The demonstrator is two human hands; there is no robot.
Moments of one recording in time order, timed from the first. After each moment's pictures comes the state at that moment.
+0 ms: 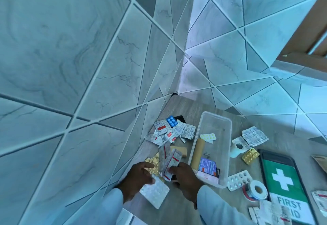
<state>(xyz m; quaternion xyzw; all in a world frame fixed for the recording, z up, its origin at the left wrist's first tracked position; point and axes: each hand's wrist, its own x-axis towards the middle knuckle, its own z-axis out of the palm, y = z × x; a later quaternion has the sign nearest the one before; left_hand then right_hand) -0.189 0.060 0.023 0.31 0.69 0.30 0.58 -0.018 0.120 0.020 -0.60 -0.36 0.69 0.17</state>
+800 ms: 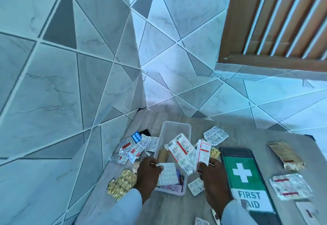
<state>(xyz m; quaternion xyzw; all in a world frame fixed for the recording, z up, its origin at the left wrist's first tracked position) -0.013 0.142 0.063 0.37 0.74 0.37 0.42 0.179 0.145 0.060 -0.66 -0.34 0.49 0.46</state>
